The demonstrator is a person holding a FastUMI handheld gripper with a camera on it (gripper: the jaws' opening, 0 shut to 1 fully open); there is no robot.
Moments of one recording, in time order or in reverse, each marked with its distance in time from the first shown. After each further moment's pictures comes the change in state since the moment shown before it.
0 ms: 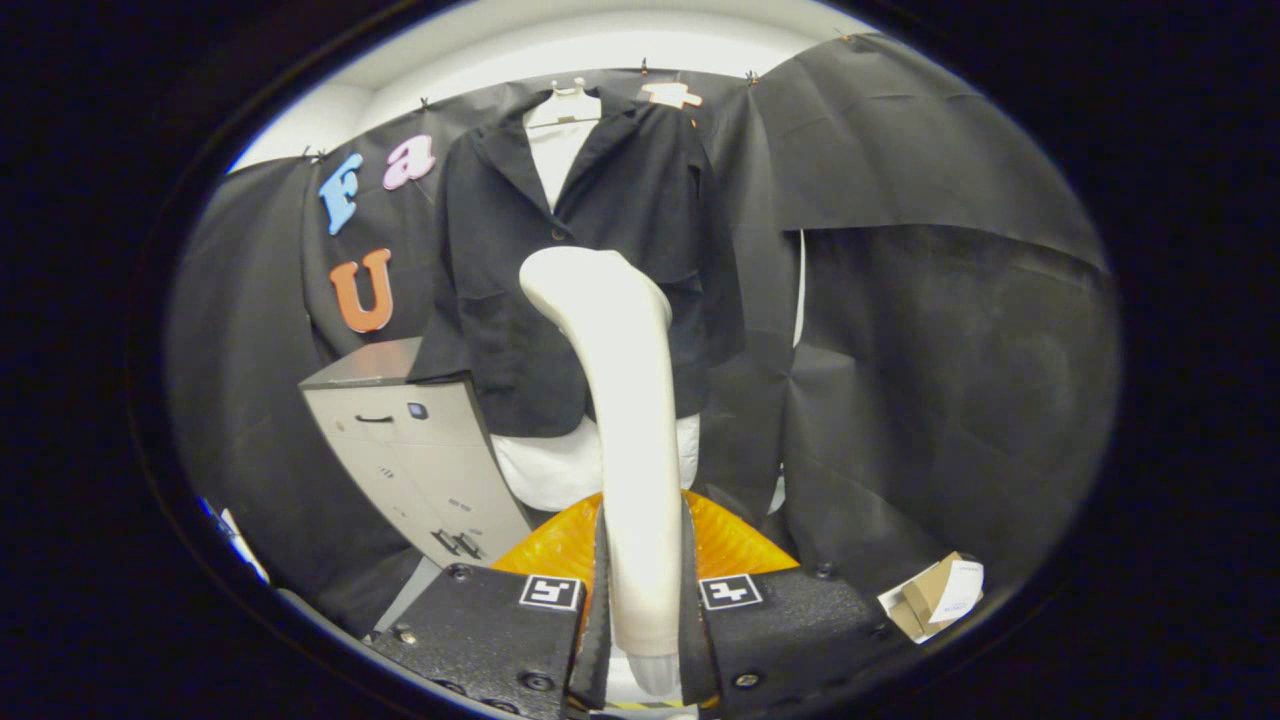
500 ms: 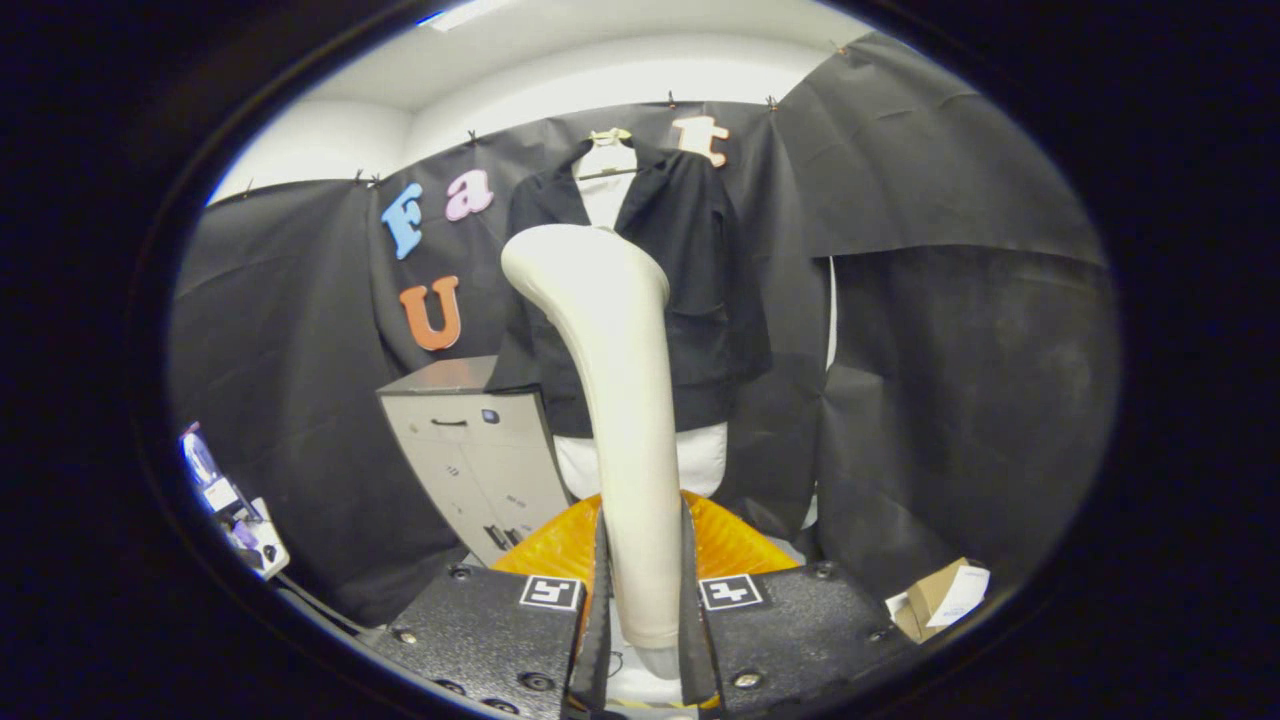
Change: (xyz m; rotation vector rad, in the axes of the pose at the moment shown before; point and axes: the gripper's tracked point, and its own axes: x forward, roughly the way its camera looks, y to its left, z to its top) arm -0.088 0.002 -0.026 0.002 -0.043 0.160
